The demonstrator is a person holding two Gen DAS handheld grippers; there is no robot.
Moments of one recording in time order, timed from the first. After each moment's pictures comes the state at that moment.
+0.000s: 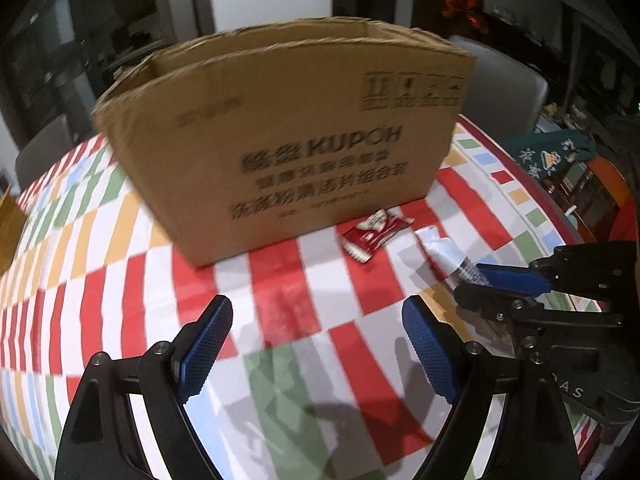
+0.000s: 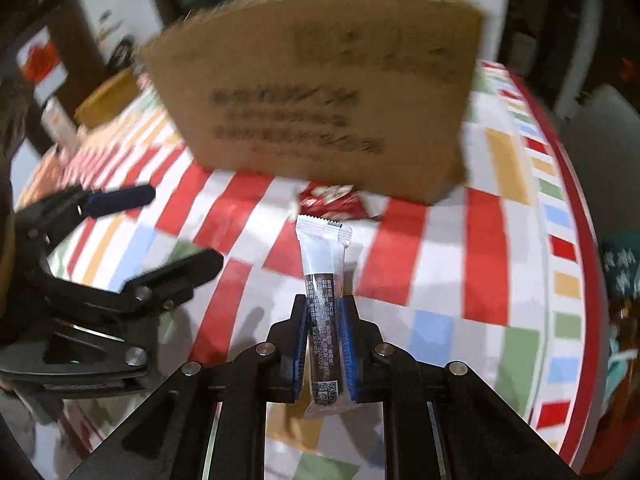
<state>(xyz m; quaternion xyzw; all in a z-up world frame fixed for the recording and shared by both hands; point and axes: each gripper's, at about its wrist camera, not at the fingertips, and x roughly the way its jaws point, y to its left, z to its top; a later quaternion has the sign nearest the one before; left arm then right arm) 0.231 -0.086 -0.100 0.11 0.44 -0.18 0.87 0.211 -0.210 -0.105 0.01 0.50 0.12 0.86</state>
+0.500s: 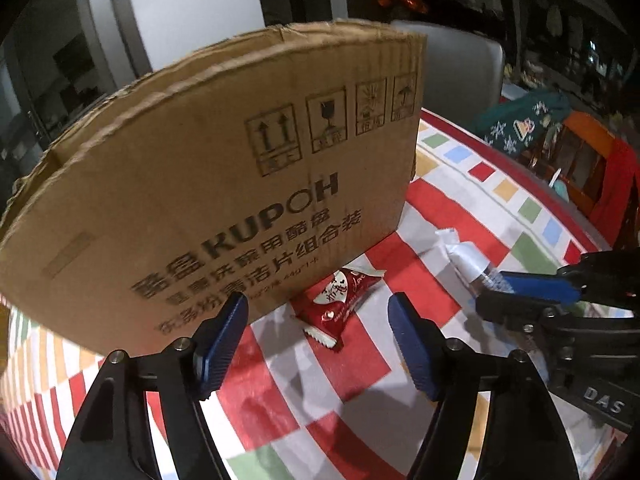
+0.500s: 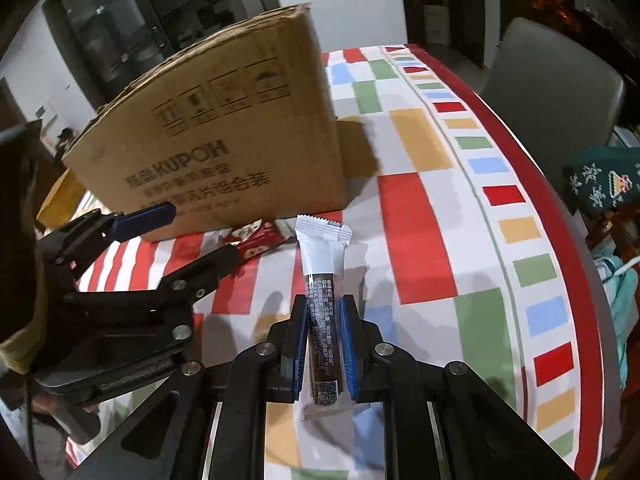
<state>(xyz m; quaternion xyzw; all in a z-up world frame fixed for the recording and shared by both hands) 0.271 -0.141 -0.112 0.19 0.41 -0.25 0.86 0.212 -0.247 -0.107 0.13 0.47 0.01 0.87</state>
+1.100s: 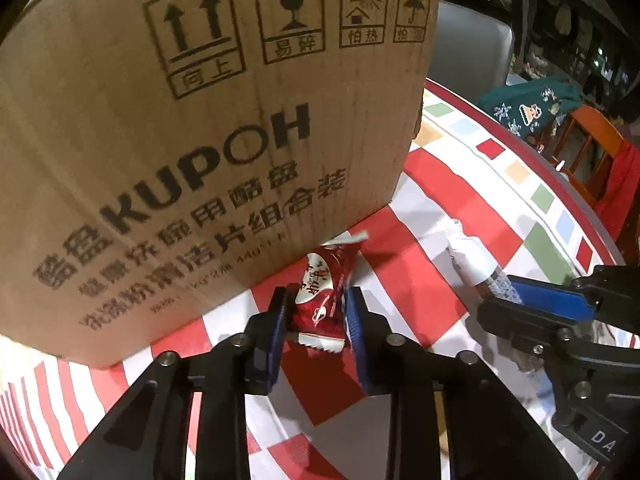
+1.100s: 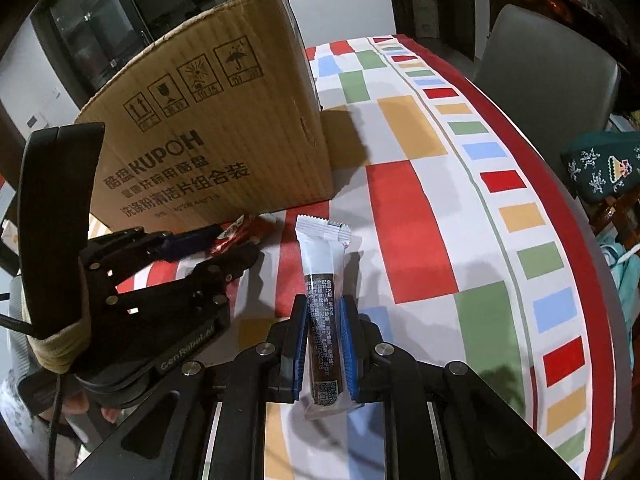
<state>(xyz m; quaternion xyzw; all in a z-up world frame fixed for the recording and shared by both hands) 0.285 -0.156 -0.142 0.17 0.46 -0.25 0.83 0.218 -0.249 -0.122 0.14 0.48 0.00 0.87</state>
